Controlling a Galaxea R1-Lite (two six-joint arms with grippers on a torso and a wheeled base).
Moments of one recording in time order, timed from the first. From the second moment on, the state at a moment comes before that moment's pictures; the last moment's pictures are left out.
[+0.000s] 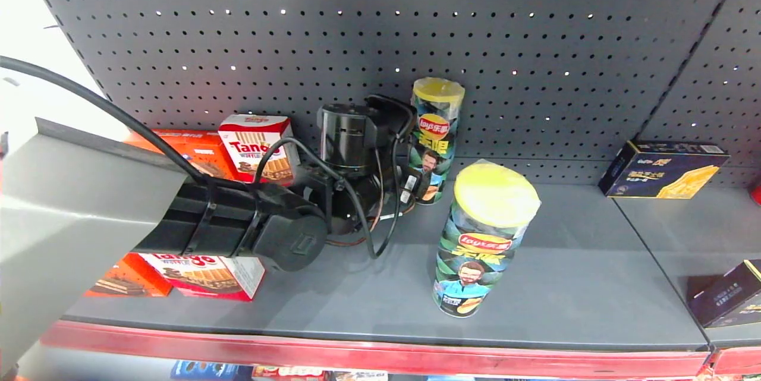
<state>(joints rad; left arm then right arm) -0.65 2.08 -1.35 -0.56 0.28 0.20 0.00 0.01 0.00 0.00 0.00 0.00</state>
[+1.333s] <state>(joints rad) -0.60 2.02 -1.27 -0.58 0.31 0.25 0.00 0.01 0.00 0.00 0.00 0.00</state>
